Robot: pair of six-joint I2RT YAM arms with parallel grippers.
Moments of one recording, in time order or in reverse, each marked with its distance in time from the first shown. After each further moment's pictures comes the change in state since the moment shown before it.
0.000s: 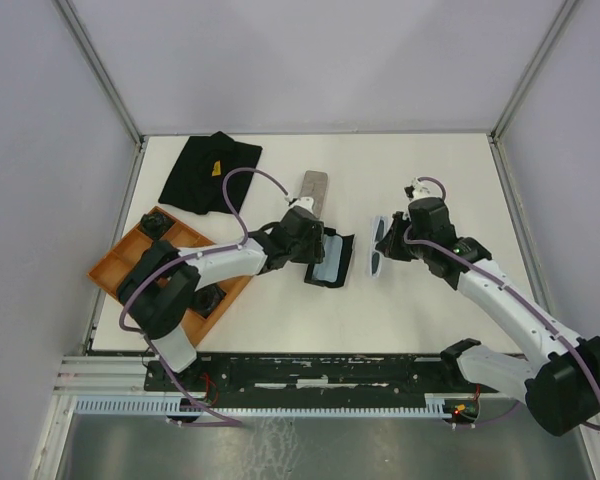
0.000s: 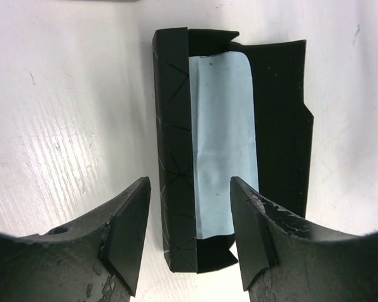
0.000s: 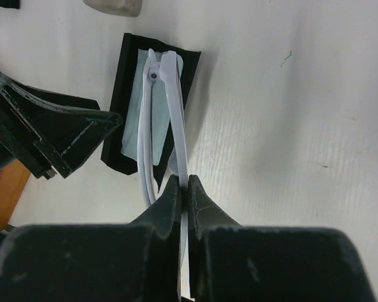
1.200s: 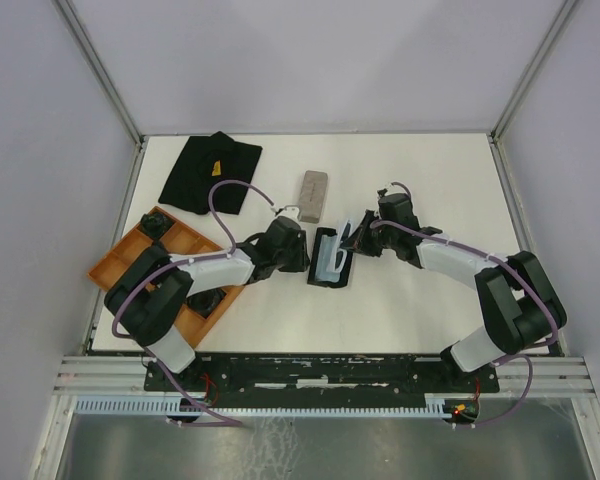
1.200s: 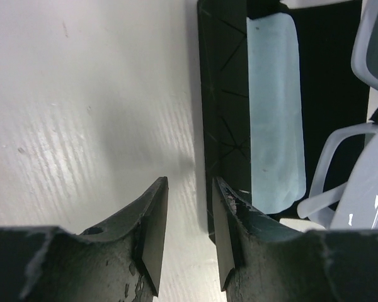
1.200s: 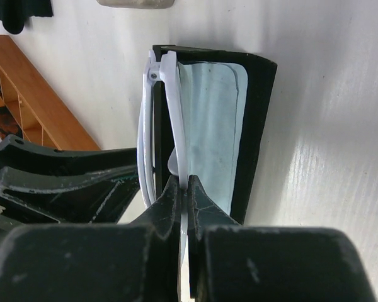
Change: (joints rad) left arm 0.056 -0.082 -0.187 0.119 0.057 0.003; right arm 0.010 0.445 -0.035 0.472 -0.245 0.301
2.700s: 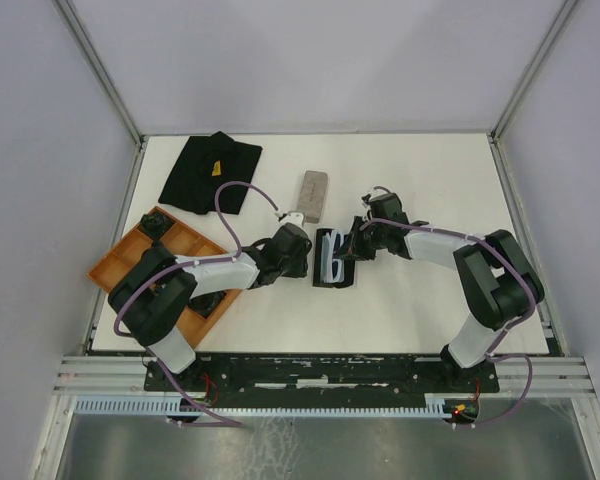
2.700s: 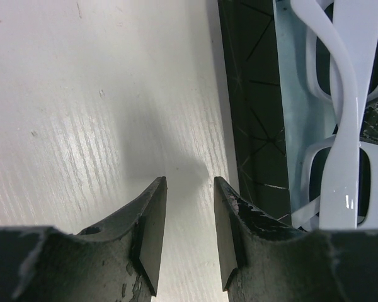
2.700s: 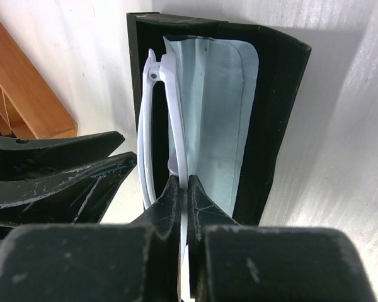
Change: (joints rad) left arm -0.066 0.014 -0.003 -0.039 -0.118 0.016; right arm 0.000 0.163 0.072 -0.040 -0.141 -0.114
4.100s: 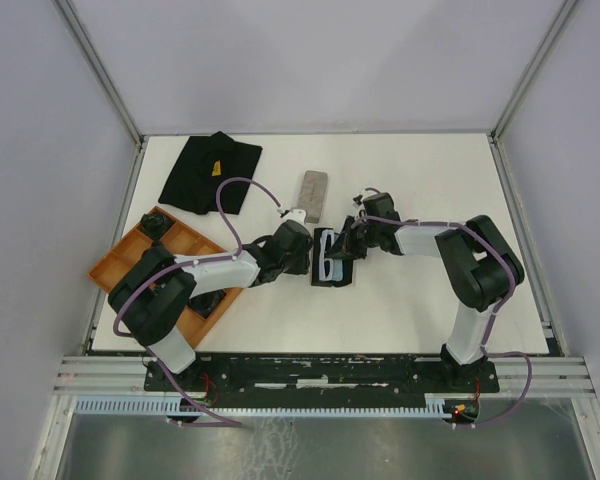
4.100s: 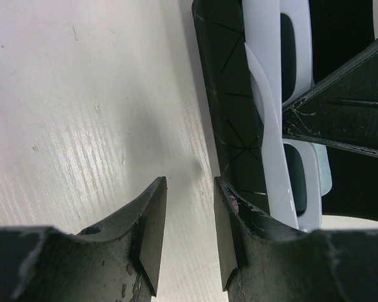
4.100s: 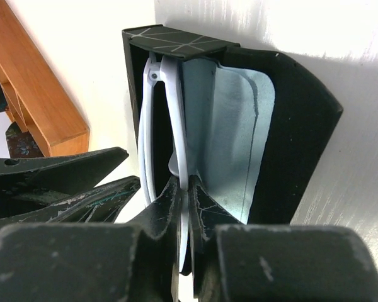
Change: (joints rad) left arm 0.000 0.000 0.024 -0.004 0.001 0.026; right arm 0.000 0.149 0.045 0.116 -0.108 0.034
